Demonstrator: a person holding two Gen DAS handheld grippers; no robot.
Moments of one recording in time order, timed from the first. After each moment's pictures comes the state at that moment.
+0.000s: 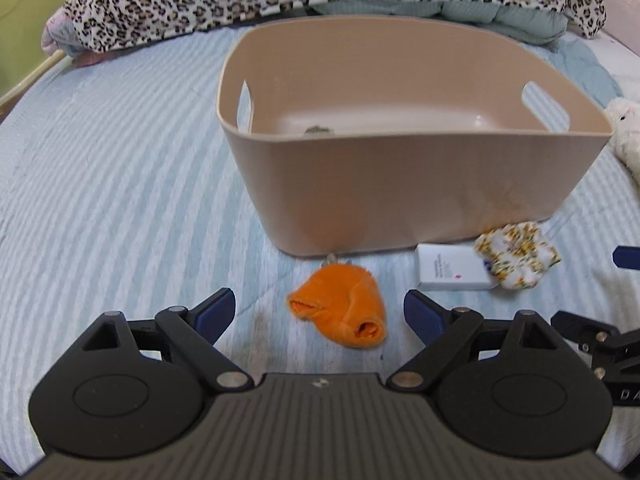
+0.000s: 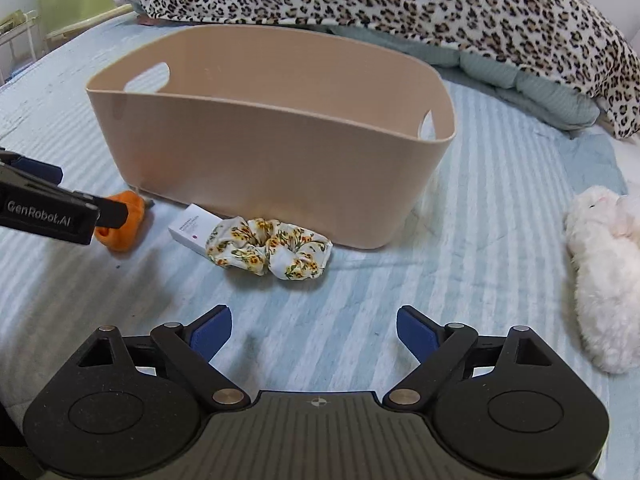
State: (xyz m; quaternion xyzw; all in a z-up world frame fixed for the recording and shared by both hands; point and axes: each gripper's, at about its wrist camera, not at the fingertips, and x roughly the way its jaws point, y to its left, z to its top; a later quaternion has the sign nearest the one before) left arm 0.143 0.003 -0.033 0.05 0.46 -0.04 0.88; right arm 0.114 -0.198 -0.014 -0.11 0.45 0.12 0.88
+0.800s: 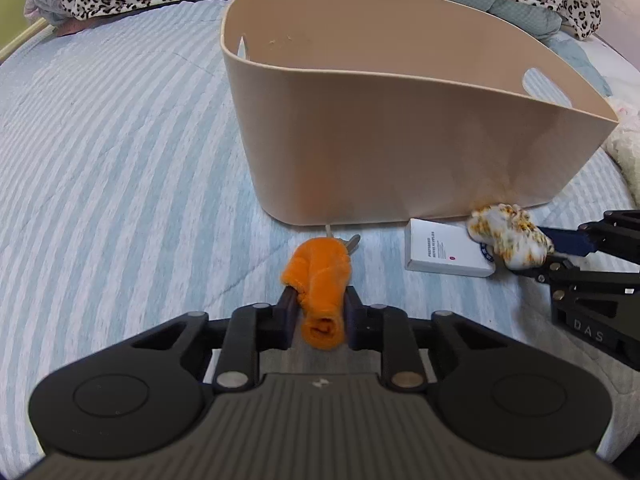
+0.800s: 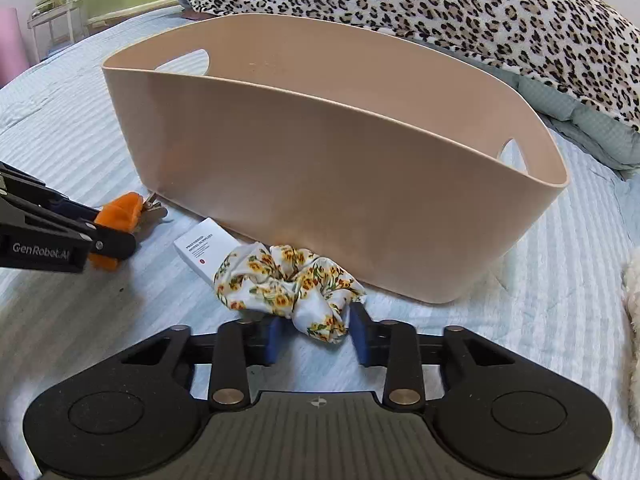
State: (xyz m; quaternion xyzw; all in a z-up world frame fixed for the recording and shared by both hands) left arm 0.142 0.023 -0.053 0.02 0.48 -0.08 0.87; right arm 0.146 -0.172 -0.042 -0.14 0.43 0.19 0.87
